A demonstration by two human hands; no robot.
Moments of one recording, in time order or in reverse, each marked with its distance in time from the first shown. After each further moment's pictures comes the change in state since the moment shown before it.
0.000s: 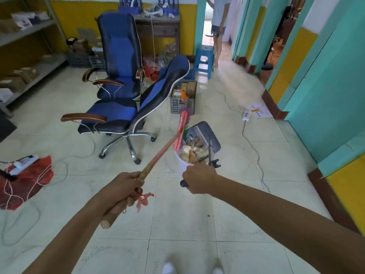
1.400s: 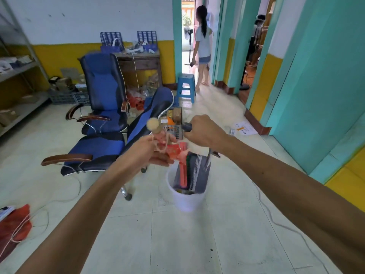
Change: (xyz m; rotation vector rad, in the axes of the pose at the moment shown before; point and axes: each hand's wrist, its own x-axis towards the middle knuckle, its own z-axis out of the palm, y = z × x) left_hand -0.003 0.202 0.028 0.068 -0.181 0.570; right_hand 0.033 0.116 -0.173 0.488 0.488 0.453
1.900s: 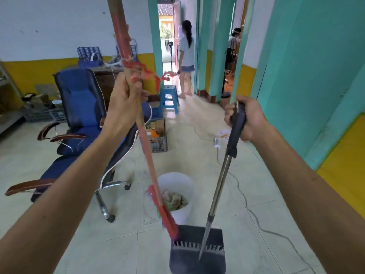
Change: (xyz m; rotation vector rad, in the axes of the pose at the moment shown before) left_hand 0.111 0.103 0.021 0.191 0.431 0.743; right_hand -0.013 0.125 -0.128 1.860 0.294 0.510
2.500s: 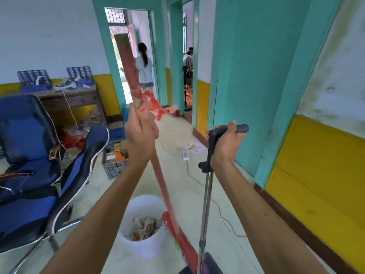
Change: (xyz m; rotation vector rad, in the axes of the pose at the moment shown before) left_hand -0.010 0.026 0.170 -0.395 0.023 0.067; right_hand -0.019 -0.009 -0.061 0.045 0.541 -0.744
